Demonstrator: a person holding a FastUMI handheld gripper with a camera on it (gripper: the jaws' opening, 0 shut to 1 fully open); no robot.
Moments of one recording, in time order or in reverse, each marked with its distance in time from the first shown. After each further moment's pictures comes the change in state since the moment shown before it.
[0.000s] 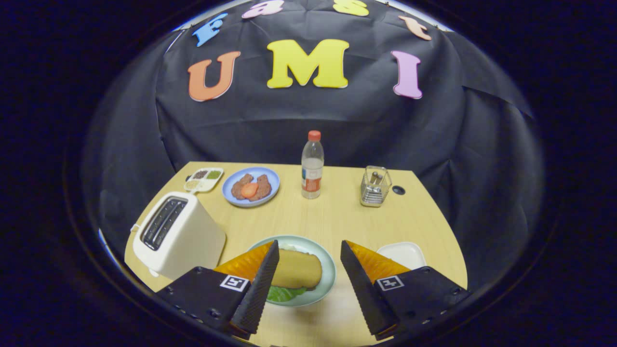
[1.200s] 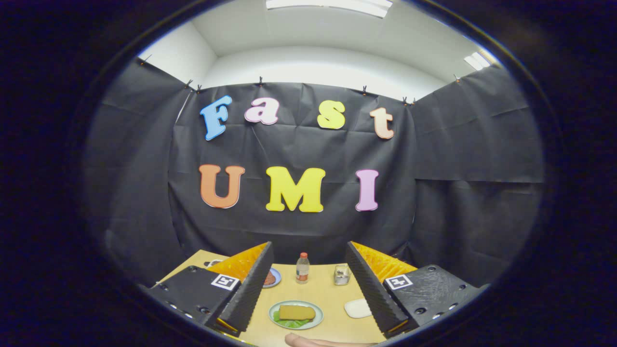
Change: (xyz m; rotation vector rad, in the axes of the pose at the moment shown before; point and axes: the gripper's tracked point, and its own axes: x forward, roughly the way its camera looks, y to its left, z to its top) arm -0.310 0.025 0.130 0.020 -0.584 -0.089
